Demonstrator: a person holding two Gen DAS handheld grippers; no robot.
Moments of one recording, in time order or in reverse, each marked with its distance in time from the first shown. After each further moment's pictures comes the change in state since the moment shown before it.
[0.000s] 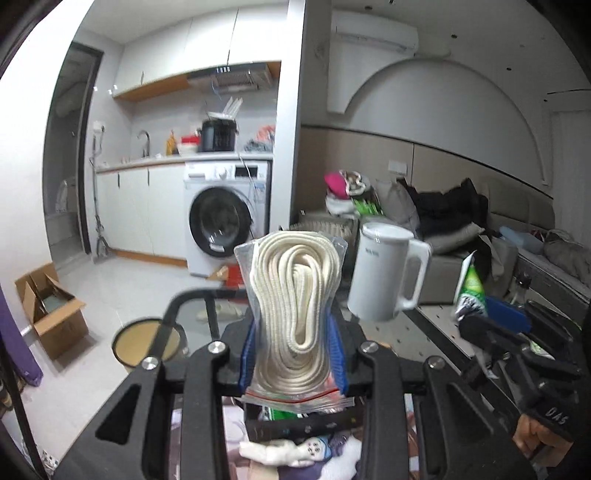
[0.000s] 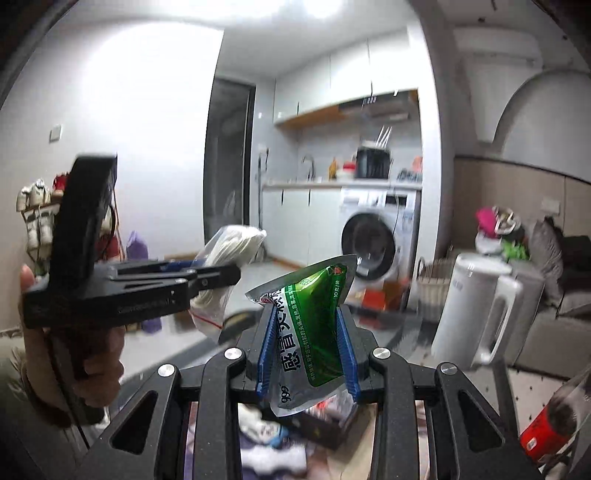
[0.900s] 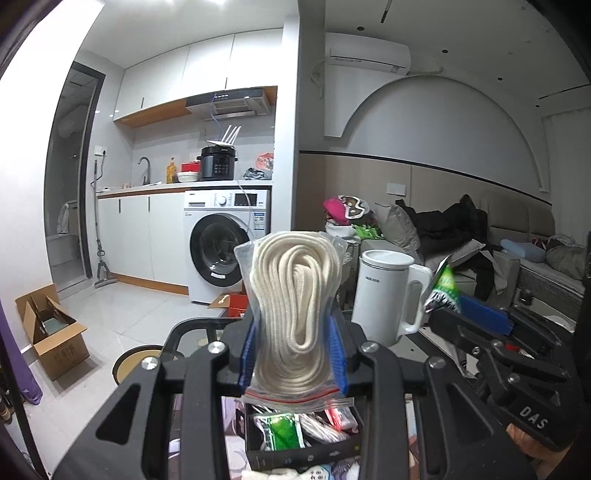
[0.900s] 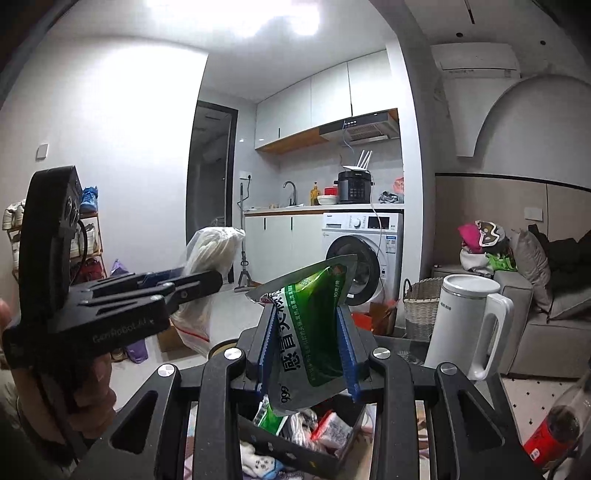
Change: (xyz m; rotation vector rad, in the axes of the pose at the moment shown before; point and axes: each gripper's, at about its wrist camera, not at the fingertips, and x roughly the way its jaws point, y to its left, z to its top) left arm 0.009 -0.003 0.011 0.021 -0.085 0.013; right arm 0.005 0.015 0.008 0.032 -0.080 -0.073
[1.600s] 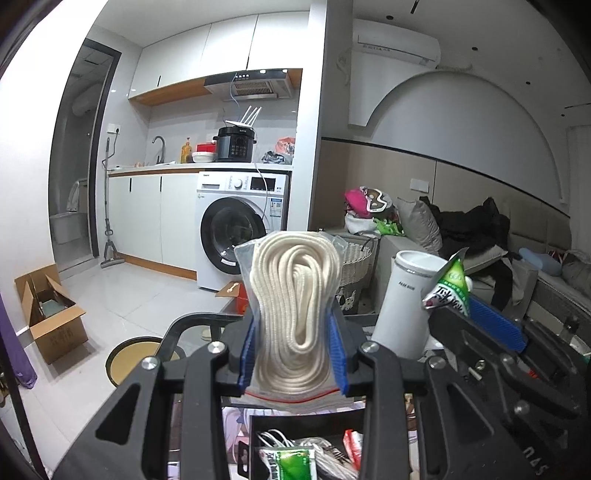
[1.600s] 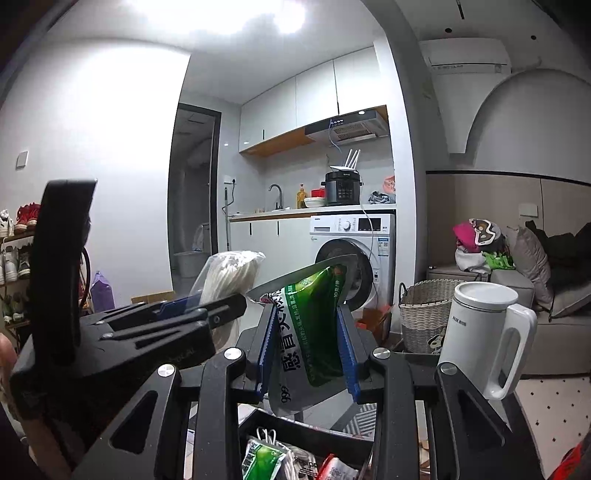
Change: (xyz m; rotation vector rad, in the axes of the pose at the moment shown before) left arm 0.093 0.020 0.009 -0.067 0.061 0.047; right arm 0.089 -0.011 0.012 0.041 -0.006 -0.044
